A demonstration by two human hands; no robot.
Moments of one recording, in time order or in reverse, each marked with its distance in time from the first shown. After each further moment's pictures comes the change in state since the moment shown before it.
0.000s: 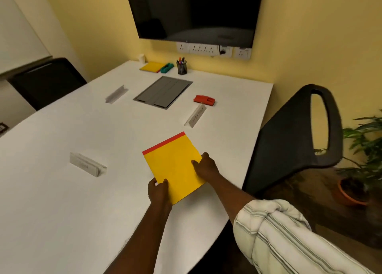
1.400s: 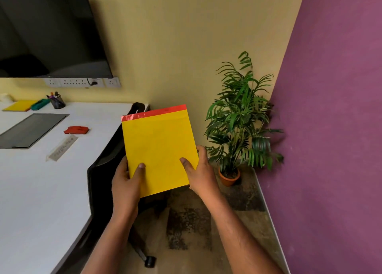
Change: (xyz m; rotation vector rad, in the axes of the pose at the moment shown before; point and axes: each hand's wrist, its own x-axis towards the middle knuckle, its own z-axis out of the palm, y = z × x) left_hand -0.432 -0.093 0.271 0.161 -0.521 0.720; right_hand -0.311 0.272 -0.416 0.328 0.597 -0.166
